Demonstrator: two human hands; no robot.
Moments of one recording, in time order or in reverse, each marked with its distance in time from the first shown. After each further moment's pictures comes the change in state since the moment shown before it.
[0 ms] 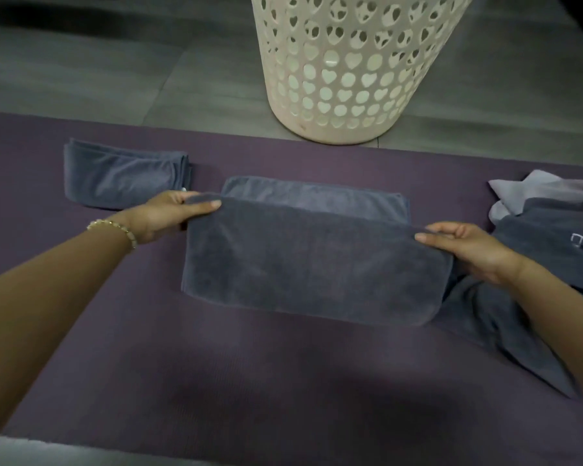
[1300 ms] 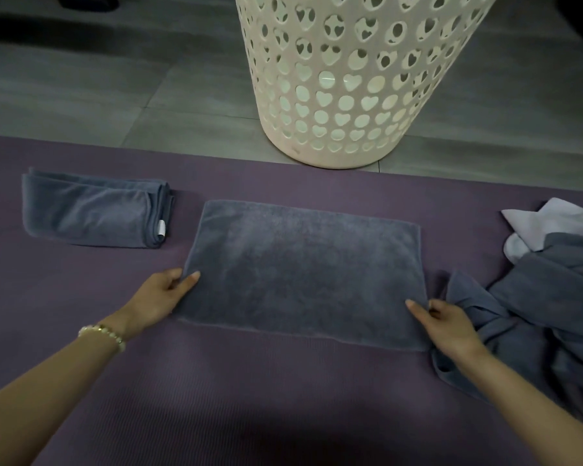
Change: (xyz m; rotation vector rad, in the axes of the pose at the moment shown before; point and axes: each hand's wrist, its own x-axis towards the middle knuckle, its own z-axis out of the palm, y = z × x) left_hand 0.025 -0.073 0.032 0.195 0.208 0.003; right_hand 0.025 0.064 0.037 -0.390 0.384 0.122
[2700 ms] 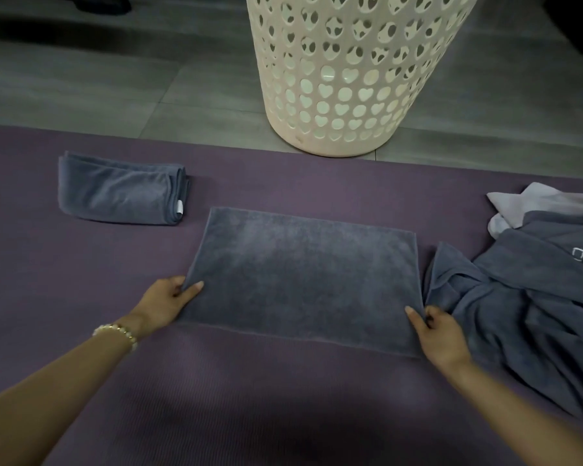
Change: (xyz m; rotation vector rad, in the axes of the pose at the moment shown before) left_hand -0.057 -0.034 -0.001 0.140 0.013 0.003; right_hand -0.062 0.037 0.015 -0.108 0.134 -0.061
